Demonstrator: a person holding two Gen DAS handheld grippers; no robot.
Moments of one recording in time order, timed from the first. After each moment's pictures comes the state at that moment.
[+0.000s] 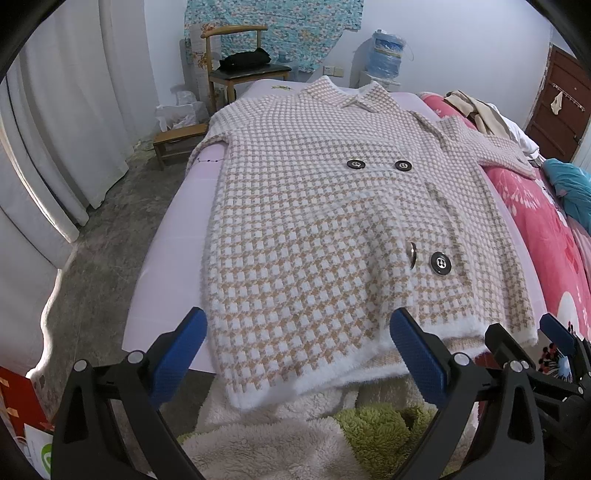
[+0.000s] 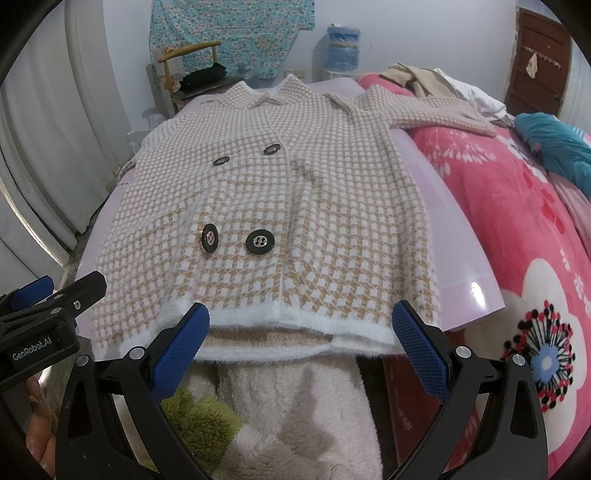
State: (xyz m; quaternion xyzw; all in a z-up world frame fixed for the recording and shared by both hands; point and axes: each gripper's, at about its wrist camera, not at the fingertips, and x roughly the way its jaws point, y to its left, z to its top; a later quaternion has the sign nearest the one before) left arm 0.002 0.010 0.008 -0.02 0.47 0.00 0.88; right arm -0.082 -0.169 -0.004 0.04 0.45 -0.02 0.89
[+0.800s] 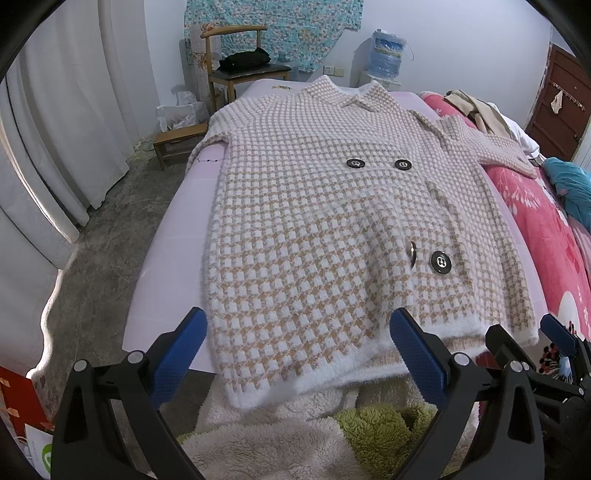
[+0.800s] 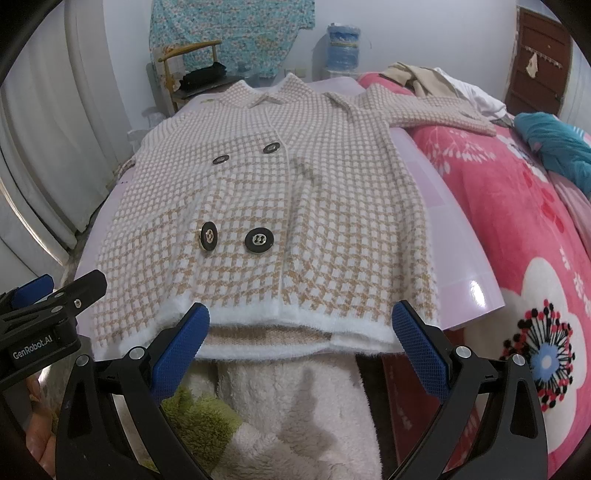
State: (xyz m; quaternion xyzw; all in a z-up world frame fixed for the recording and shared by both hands) left arm 0.002 0.010 0.006 -0.02 0.47 0.00 0.88; right arm -0.087 -0.170 -0.002 0.04 0.45 -0.02 0.89
